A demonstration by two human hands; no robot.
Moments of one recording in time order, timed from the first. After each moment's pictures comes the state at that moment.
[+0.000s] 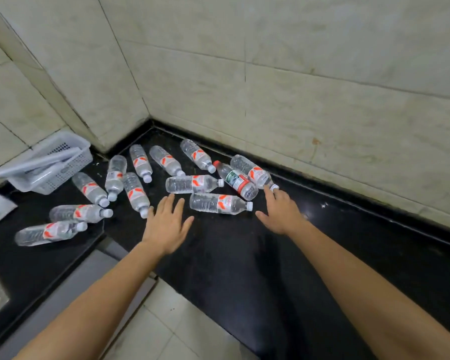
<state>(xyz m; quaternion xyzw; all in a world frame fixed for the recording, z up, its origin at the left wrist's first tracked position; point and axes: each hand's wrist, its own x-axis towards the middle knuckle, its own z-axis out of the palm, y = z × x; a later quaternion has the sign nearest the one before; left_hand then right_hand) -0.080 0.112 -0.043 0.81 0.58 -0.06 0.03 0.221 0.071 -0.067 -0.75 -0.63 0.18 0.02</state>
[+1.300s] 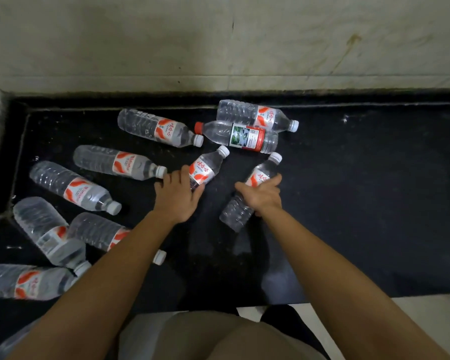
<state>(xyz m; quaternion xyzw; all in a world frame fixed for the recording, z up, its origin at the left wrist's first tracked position) -0.095 0.387 -0.193 0.92 0.34 -0.14 0.16 0.050 0.232 -0.175 -0.88 0.07 0.40 0.24</state>
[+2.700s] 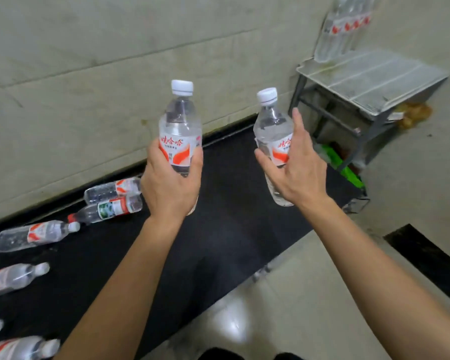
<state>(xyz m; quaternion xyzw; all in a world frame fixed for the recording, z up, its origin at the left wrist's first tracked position) 0.041 0.059 0.058 0.85 0.19 0.33 0.36 0.100 -0.161 0.067 -0.93 -0.08 -0.19 0.30</state>
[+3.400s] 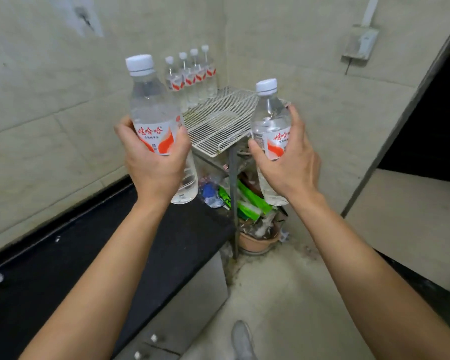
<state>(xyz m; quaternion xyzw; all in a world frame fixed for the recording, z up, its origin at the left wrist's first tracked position) 0.202 -0.379 0.153 0.73 -0.01 0.39 0.56 0.204 -0.599 0.122 -0.88 0.04 -0.34 0.34</state>
